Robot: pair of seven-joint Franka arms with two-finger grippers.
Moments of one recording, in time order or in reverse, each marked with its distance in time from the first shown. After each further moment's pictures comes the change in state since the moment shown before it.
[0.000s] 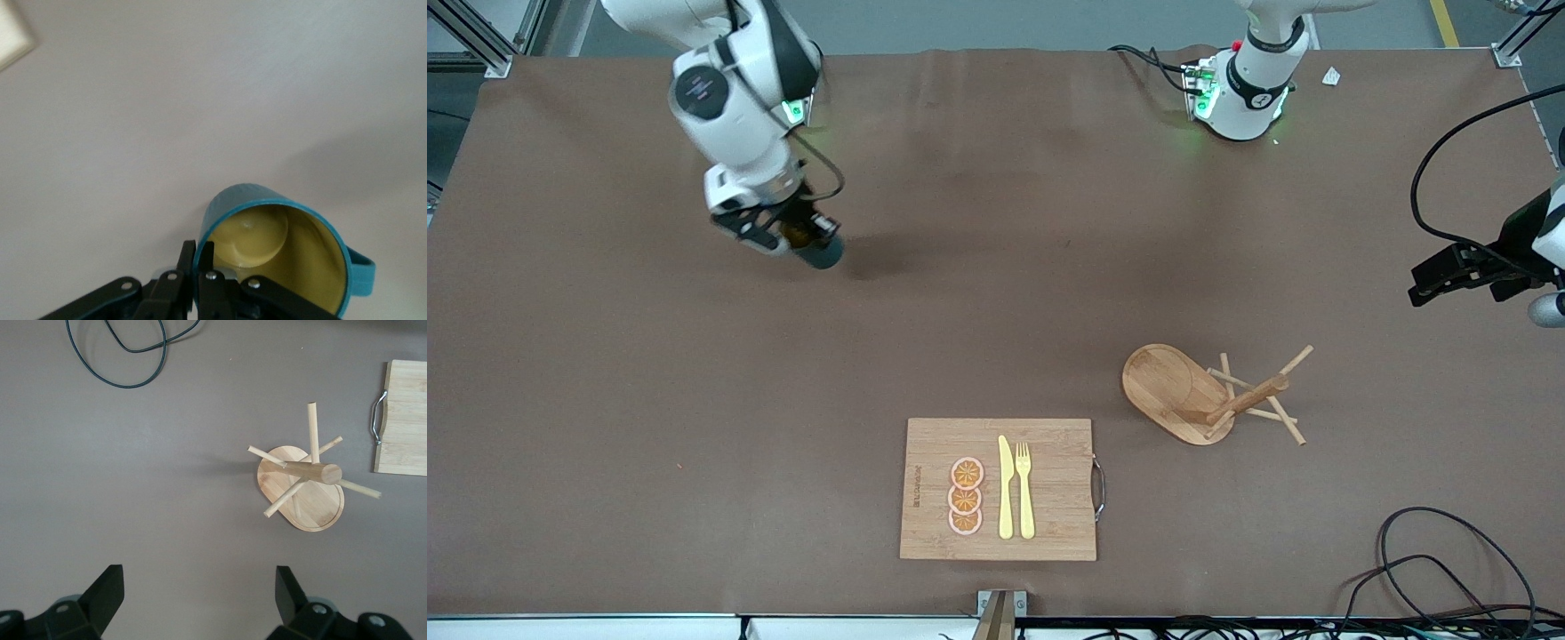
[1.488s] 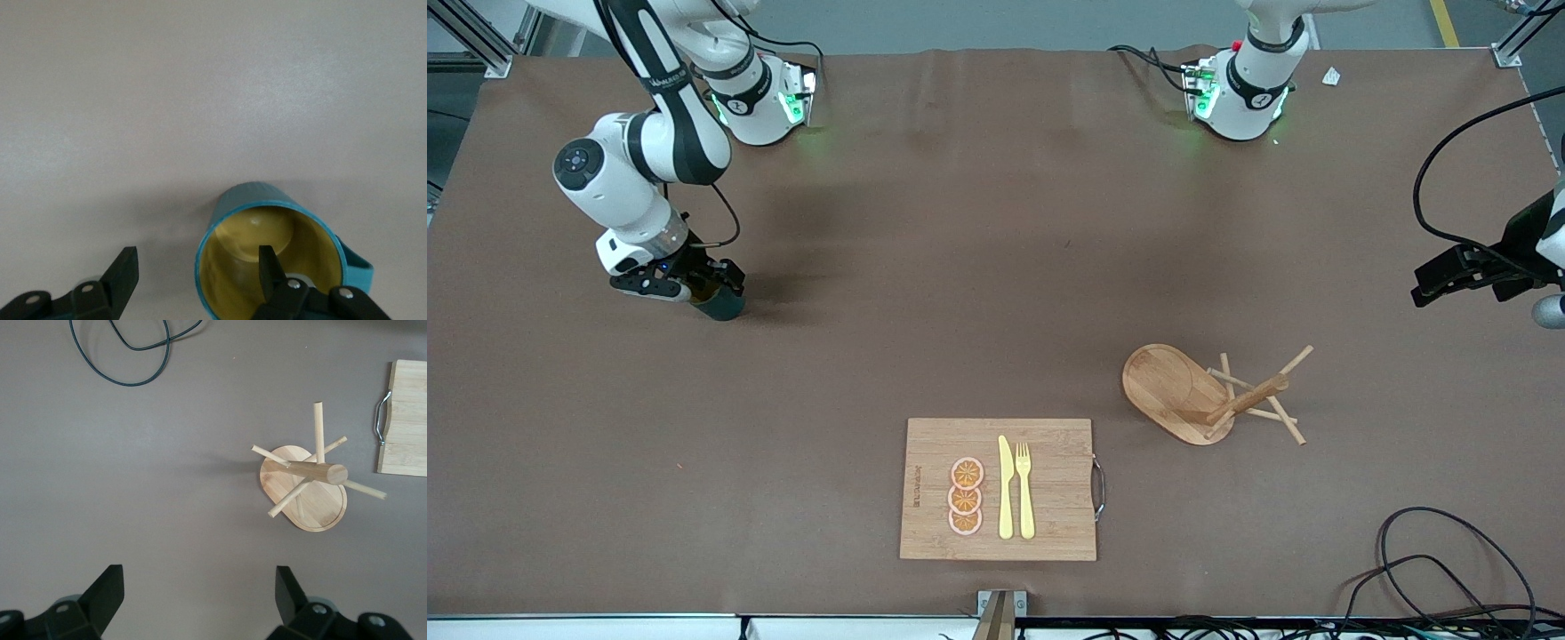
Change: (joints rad) left arm 0.006 0.000 0.004 -0.003 0.000 0.000 0.000; right arm -0.348 0.189 -0.217 -0.152 0.017 0.341 -0.930
